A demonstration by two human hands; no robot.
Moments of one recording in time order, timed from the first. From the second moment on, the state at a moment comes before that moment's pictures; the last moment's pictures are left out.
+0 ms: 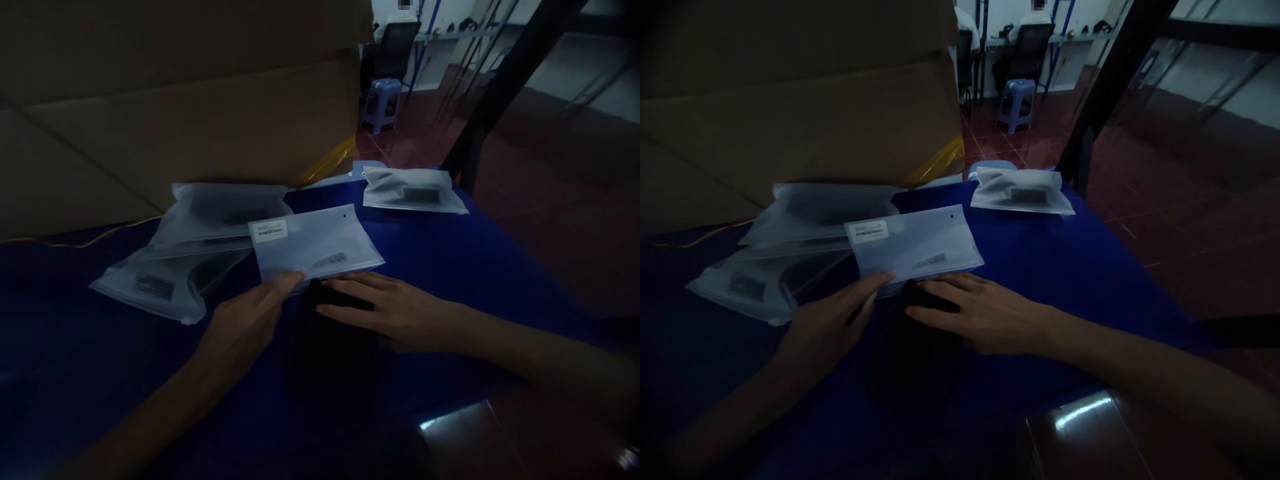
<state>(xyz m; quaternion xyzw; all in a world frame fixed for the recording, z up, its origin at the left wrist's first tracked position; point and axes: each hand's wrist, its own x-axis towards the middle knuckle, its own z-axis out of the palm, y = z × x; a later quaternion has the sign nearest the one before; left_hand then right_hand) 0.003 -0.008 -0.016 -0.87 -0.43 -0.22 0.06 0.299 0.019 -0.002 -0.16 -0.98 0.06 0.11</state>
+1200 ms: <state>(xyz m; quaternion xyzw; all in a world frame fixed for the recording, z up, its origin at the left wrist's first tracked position) 0.015 -0.020 -0.004 -0.89 -0.37 -0.23 0.15 0.289 0.006 -0.003 -0.28 -0.95 -0.08 0.13</state>
